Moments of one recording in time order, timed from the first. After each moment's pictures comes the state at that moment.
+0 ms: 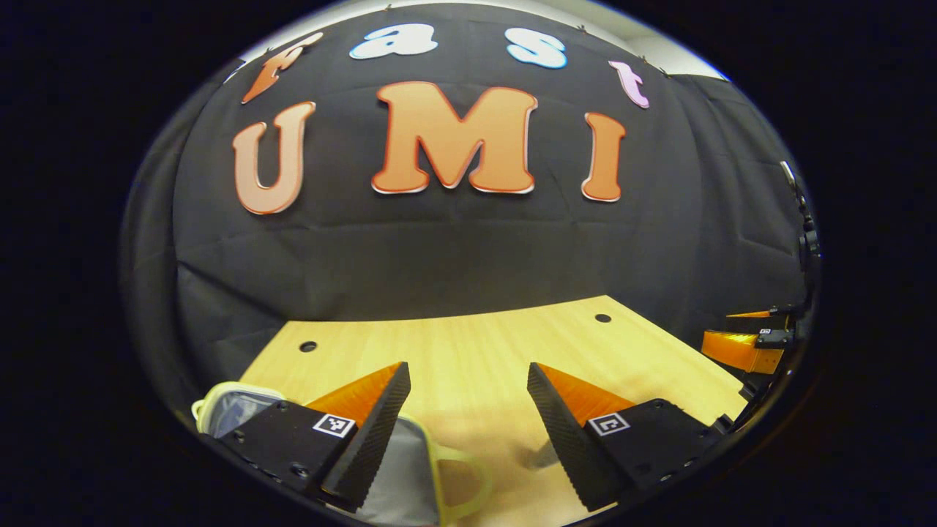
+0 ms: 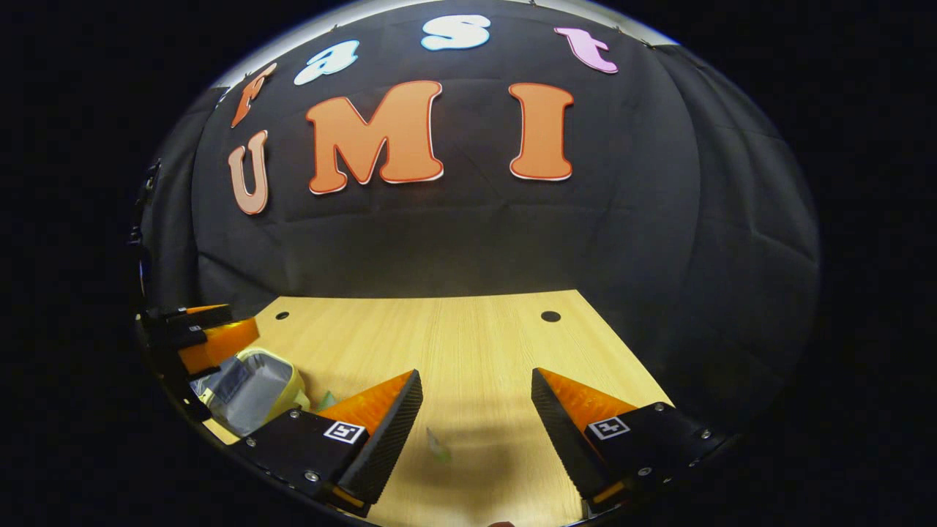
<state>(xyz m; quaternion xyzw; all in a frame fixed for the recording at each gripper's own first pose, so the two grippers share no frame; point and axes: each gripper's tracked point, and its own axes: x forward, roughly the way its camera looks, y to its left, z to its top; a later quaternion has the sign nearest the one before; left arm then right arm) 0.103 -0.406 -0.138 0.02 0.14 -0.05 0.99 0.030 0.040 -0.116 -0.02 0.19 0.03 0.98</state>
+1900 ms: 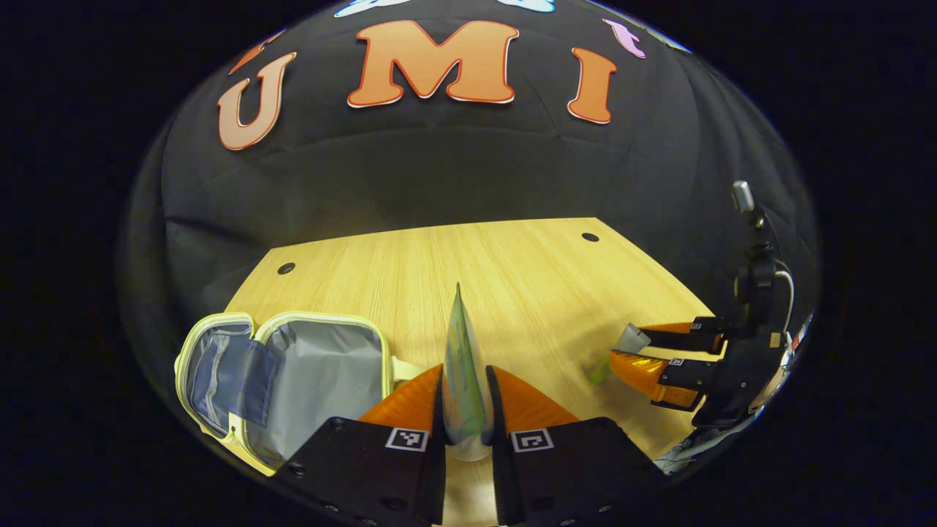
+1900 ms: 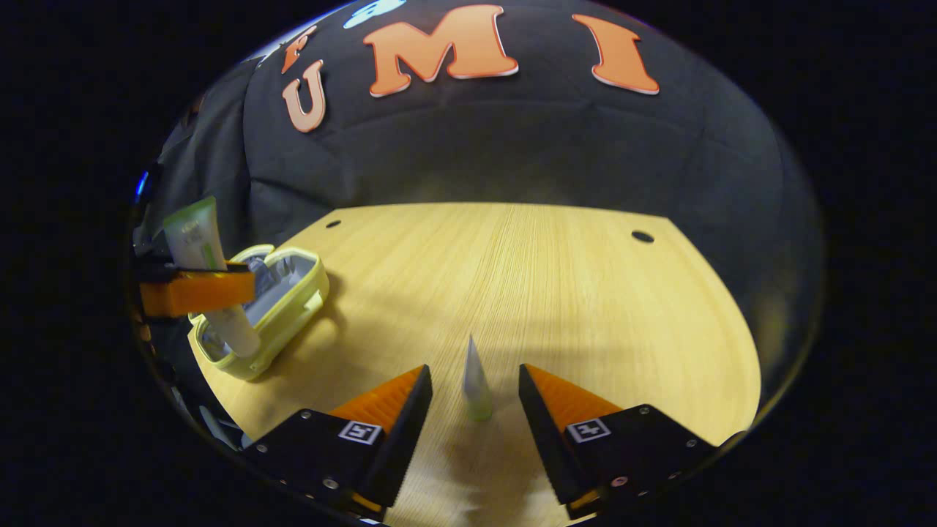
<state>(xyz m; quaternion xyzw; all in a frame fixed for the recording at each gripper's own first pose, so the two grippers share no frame) 0.042 -0.411 -0.240 0.02 0.30 -0.04 0.95 0.014 0.093 -0.291 -0.06 0.33 0.18 0.92</state>
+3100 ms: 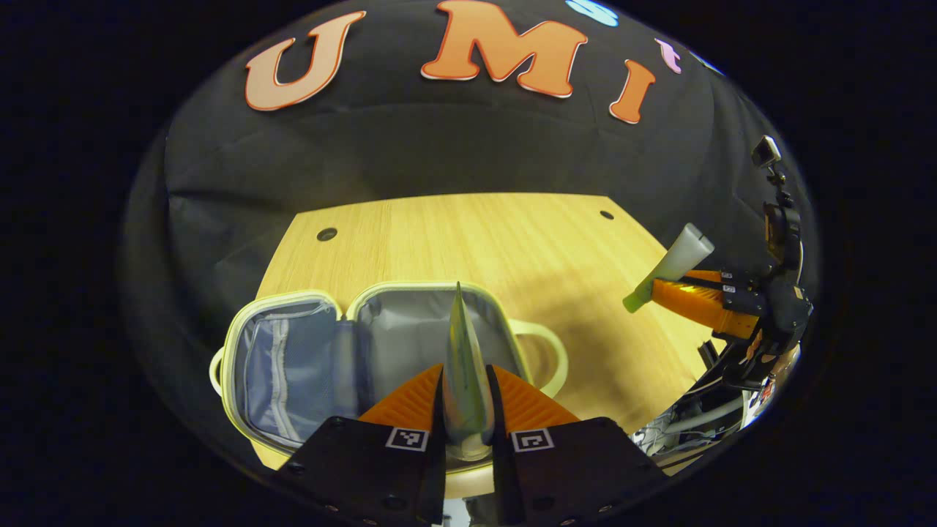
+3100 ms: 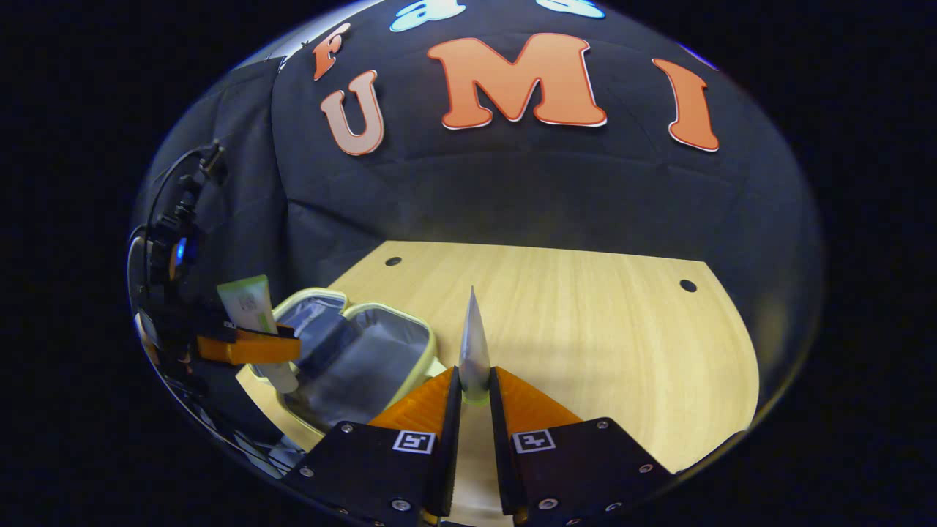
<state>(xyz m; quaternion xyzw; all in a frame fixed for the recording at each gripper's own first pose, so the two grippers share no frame) -0.003 -0.228 -0.212 0.00 0.41 -0.08 0.91 -0.019 0.279 -0.157 -0.04 0.29 0.23 0.93</state>
